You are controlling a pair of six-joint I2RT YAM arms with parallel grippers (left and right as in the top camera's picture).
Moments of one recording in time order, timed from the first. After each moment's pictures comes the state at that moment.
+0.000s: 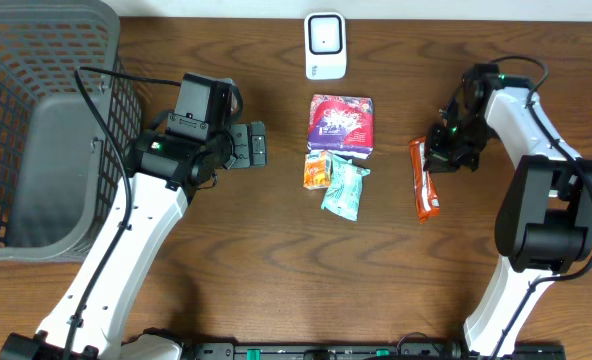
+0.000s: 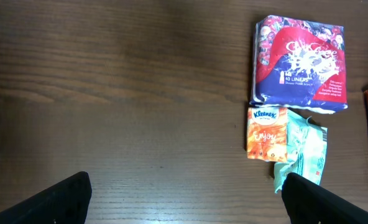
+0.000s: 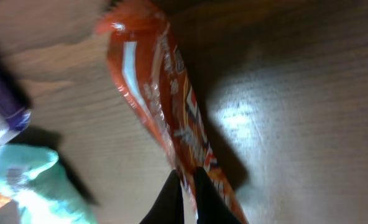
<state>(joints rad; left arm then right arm) -0.31 1.43 1.28 -0.85 0.02 -0.33 -0.06 2.11 1.56 -1.13 -0.28 0.23</state>
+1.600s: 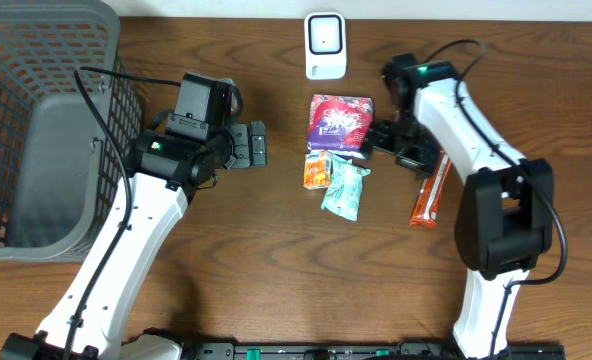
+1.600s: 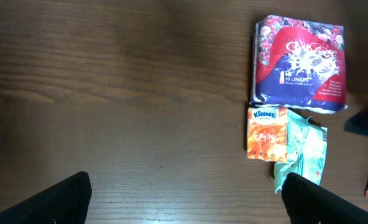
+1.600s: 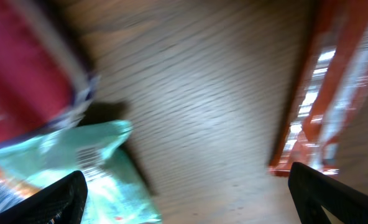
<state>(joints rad) -0.31 1.43 1.28 -0.85 0.02 -0.33 0.27 2.11 1.70 -1.27 -0.06 0.69</state>
